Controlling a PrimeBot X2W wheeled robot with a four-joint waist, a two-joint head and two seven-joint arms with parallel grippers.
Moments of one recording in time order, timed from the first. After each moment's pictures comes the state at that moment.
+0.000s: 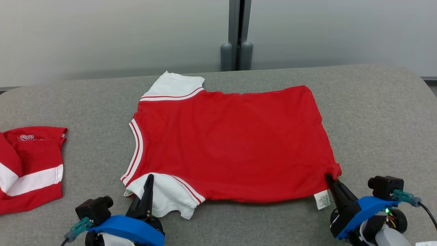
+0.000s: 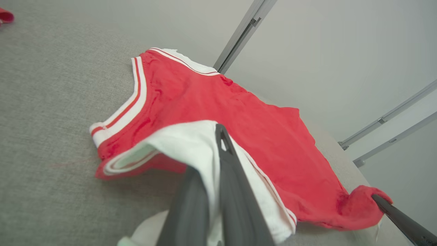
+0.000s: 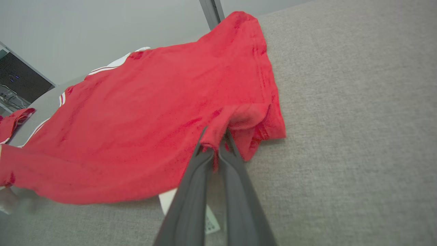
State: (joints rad) left arm -0.06 0.14 -0.29 0.32 -0.74 -0.12 -0.16; right arm -0.20 -0.22 0.21 0.52 0.59 0.13 -0.08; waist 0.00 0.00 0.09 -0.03
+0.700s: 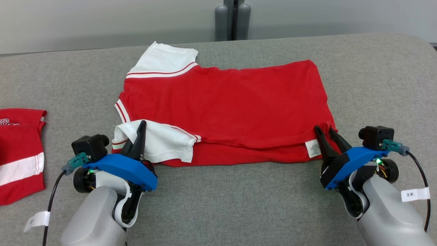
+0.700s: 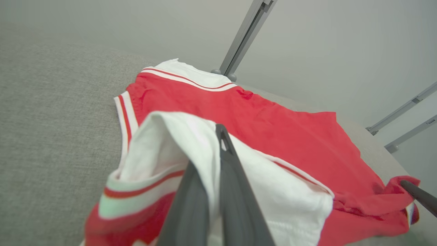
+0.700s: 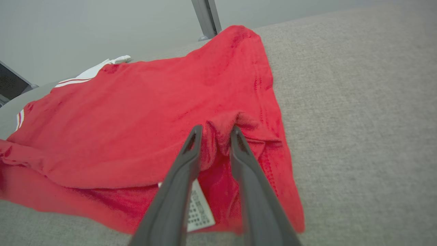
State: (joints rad) left arm -0.46 0.20 -0.42 0.63 -0.78 -0.13 -0.18; right arm -0.55 -0.20 0.31 0.80 0.60 0.13 -0.15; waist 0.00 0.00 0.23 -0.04
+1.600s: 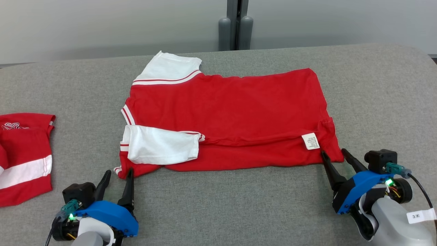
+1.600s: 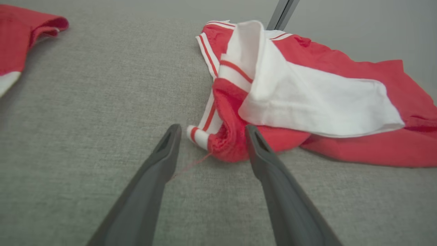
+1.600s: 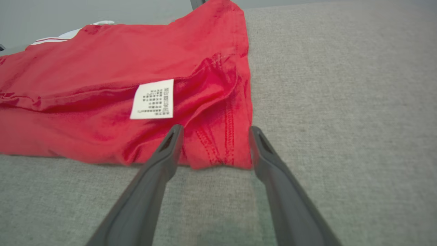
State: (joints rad) left arm -0.29 0.24 -0.35 0.72 -0.61 -0.12 -0.26; right arm -0.50 -0.28 0.43 0.90 0.60 0.13 -0.26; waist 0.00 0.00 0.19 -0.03
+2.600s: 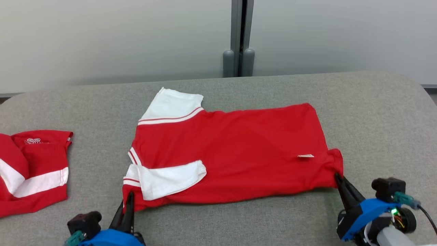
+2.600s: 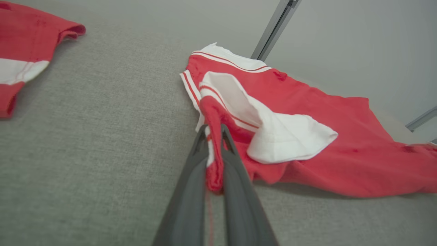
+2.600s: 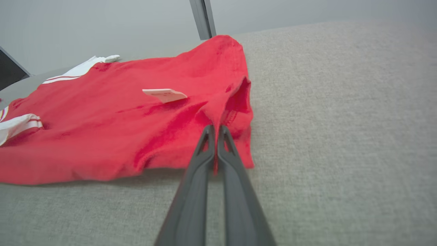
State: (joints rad) left arm -0.13 0.17 -0.26 0.61 -0.61 -0.13 -0.26; right arm -0.35 -0.27 0.34 0.79 0.57 0.13 -0.26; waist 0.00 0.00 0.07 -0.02
